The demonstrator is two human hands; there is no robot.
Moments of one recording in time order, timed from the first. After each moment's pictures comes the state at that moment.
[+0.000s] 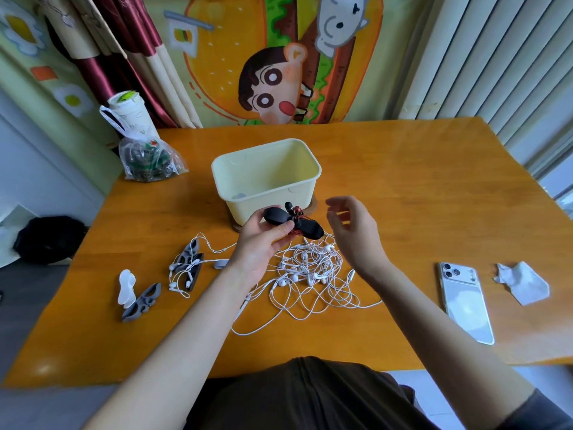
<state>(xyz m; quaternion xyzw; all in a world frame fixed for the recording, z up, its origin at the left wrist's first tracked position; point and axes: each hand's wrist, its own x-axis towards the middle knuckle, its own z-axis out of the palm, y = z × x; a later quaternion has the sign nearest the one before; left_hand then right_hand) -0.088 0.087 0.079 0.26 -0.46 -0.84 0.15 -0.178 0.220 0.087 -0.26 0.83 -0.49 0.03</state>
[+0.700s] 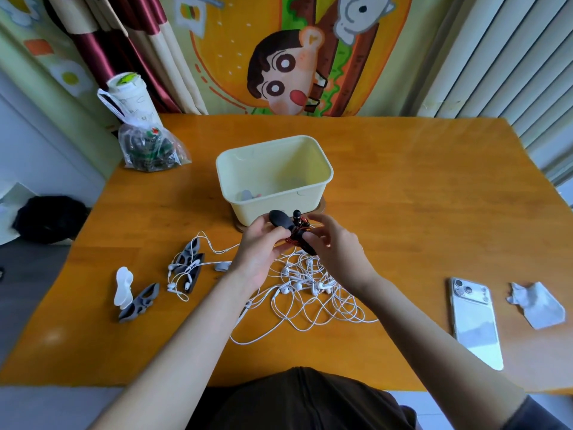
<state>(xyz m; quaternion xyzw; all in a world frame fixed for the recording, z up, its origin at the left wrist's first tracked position) -0.102 0.068 0.071 0.32 -0.47 -0.81 0.13 -0.179 0.191 0.078 -0.32 0.82 -0.44 0.18</state>
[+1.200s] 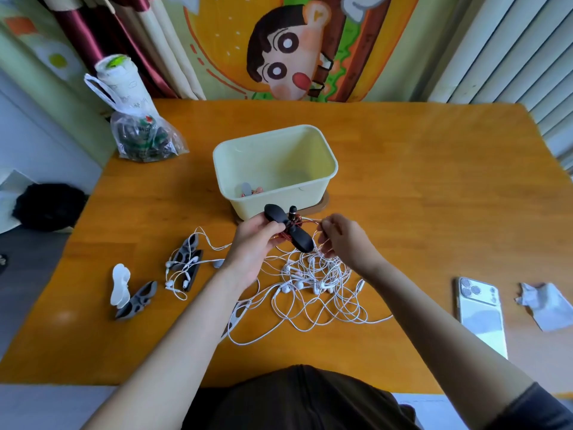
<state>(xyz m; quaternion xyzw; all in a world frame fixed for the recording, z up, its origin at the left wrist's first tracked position) -0.112 0.050 0.057 0.33 -0.51 -0.78 0.13 -0.214 0.180 0.063 -0.22 0.80 -0.45 0.32</state>
